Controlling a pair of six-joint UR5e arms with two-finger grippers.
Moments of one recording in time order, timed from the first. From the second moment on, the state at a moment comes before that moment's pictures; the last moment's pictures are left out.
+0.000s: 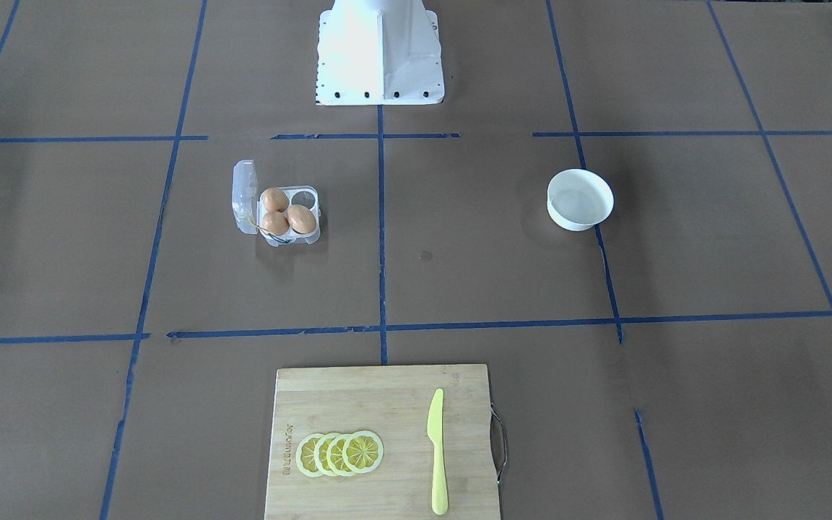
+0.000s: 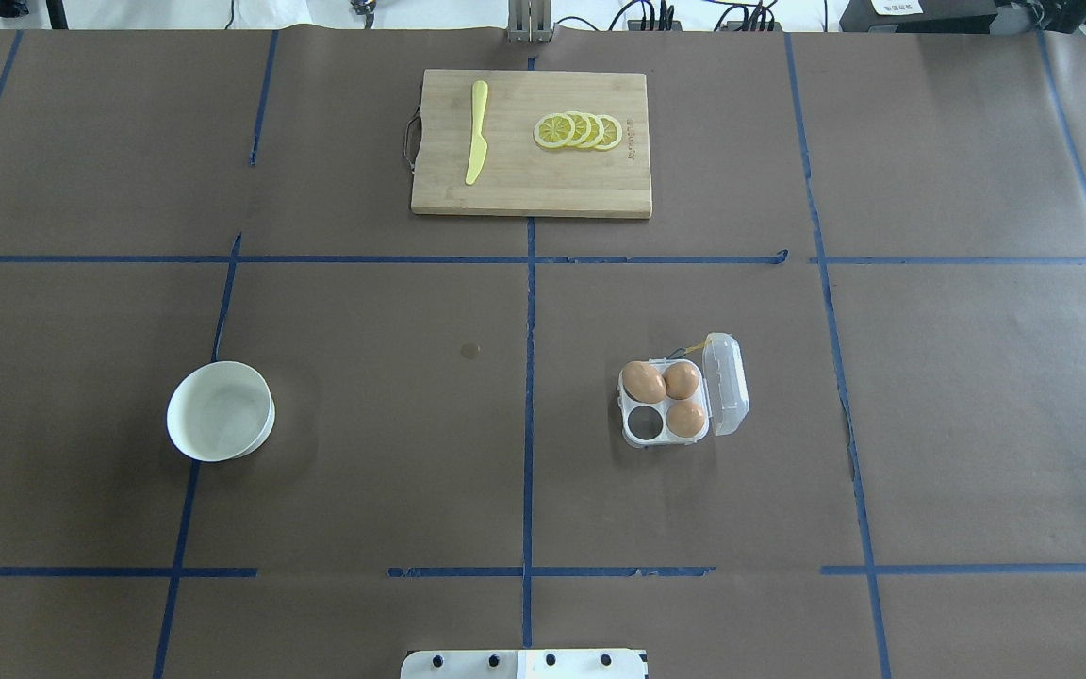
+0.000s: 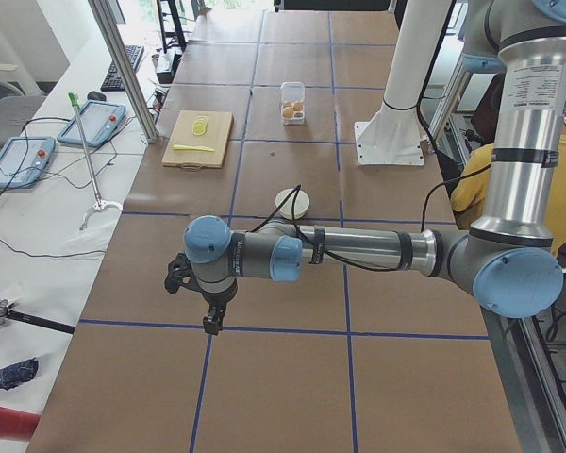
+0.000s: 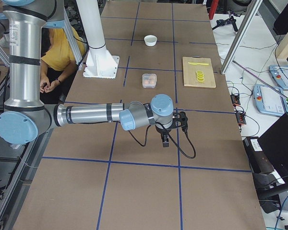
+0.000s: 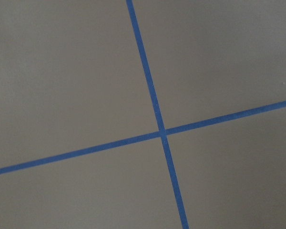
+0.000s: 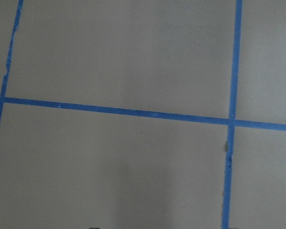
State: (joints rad) left arm -1.58 -1.63 -1.56 -1.61 -2.36 0.14; right arm 1.45 -1.67 1.78 -1.33 2.43 0.26
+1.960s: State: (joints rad) left arm -1.58 -1.65 -1.60 -1.61 -2.36 0.13; right arm 0.58 -1.37 1.80 -0.72 1.93 1.53
